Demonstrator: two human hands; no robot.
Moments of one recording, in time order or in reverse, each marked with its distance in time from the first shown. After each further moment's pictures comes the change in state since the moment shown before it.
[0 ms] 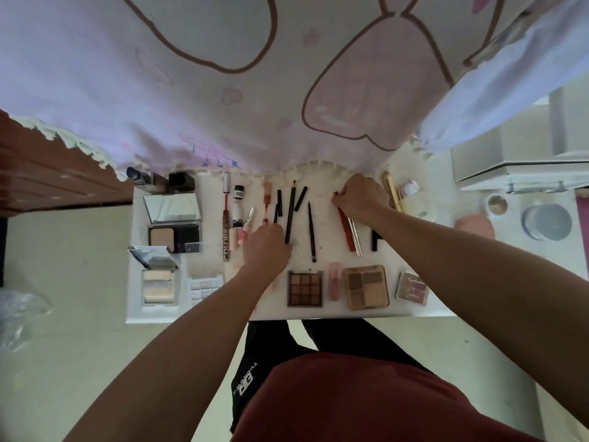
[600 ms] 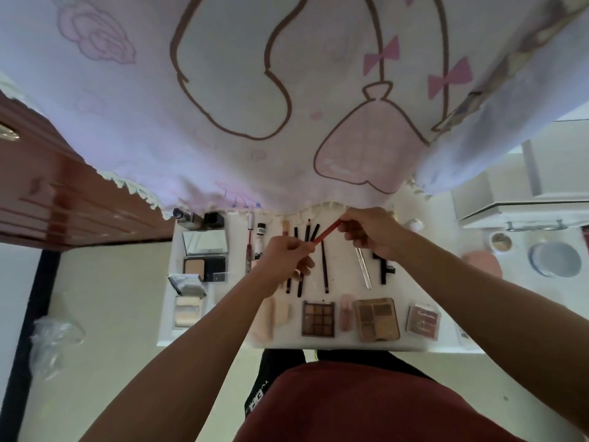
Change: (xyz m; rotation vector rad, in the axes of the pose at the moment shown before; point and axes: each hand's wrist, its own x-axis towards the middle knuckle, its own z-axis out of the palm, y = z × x) left_hand -0.028 0.015 -0.072 -1.022 -0.224 -0.046; right_hand -0.048 -0.011 -0.061 1.158 -0.428 0.091
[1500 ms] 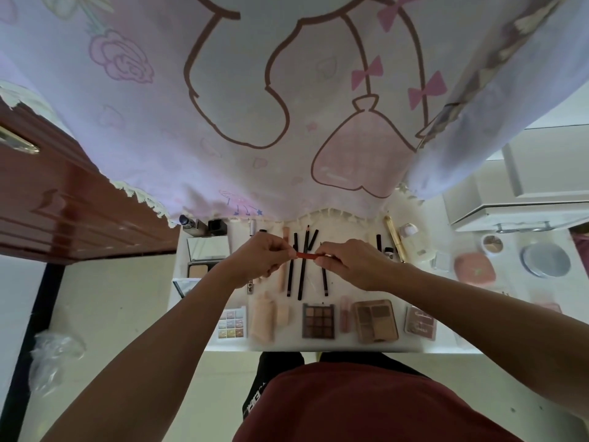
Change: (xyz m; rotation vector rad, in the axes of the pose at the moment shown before) left_hand -0.019 0.015 -0.047 0.297 -0.157 0.132; right_hand -0.052 0.025 0.018 -1.180 -0.206 -0.617
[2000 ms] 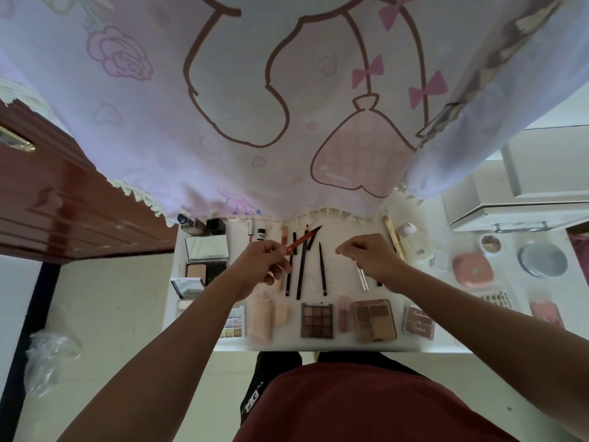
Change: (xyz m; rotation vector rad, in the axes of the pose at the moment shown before) left_hand 0.000 -0.020 0.011 -0.327 0.070 -0.078; right_hand -0.006 0.023 0.006 0.731 0.263 0.435
